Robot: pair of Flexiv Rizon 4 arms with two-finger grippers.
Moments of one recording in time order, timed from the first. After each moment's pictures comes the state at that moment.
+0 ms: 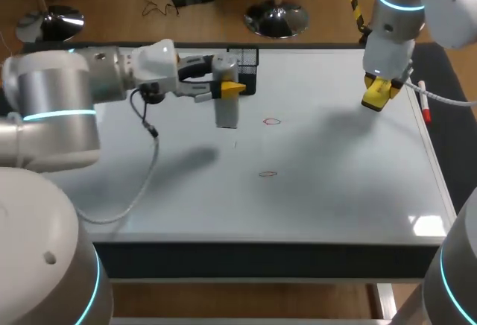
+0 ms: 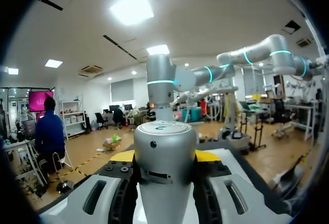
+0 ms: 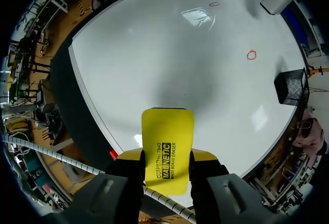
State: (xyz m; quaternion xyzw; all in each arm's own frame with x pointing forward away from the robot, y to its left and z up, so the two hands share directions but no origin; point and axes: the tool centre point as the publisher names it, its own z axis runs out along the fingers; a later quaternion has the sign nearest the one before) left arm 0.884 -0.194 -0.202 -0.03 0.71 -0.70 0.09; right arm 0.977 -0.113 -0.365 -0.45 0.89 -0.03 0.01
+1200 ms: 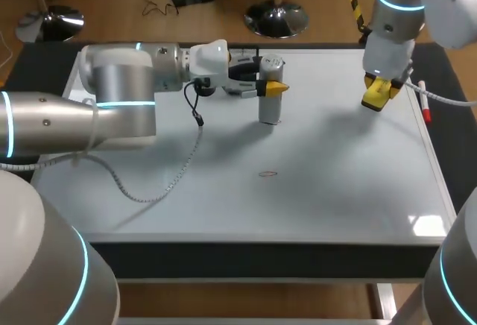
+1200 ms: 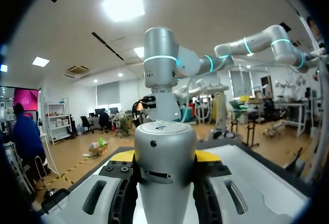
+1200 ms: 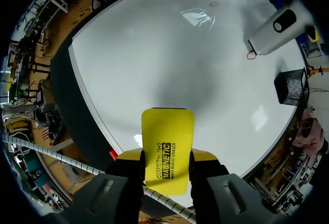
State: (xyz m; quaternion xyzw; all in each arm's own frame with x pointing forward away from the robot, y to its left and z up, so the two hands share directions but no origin) left arm 0.936 -0.287 -0.256 0.02 0.70 -0.71 0.05; right arm 0.977 -0.113 -0.365 -0.45 0.89 -0.03 0.01
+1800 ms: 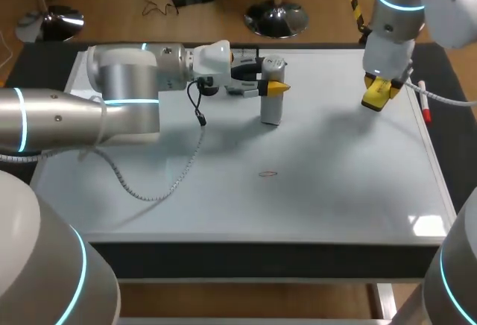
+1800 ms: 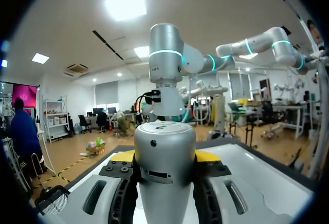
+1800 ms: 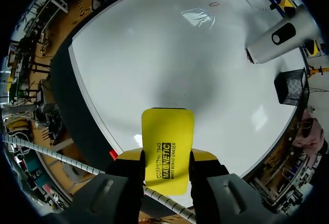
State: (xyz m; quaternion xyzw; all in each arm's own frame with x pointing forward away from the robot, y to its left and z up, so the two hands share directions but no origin) left arm 0.951 -0.292 -0.271 0.02 0.70 -0.72 0.03; right arm 0.977 -0.113 -0.365 -0.45 0.89 -0.03 0.01
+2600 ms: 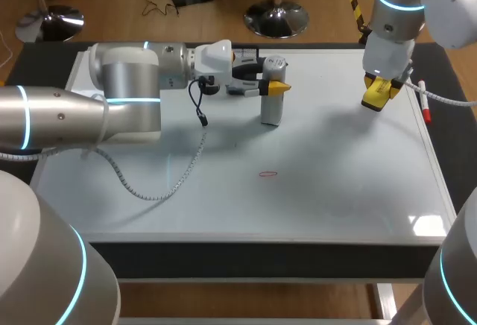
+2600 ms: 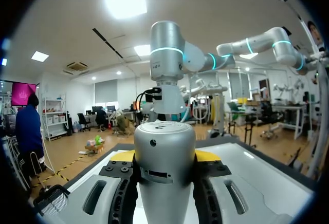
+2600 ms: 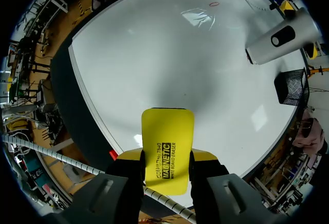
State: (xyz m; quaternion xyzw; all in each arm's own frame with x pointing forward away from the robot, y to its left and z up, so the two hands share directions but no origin) left arm 0.955 -0.294 -0.274 0.02 0.70 -0.71 0.03; right arm 0.977 -0.113 -0.365 -0.45 0.89 -0.03 0.01
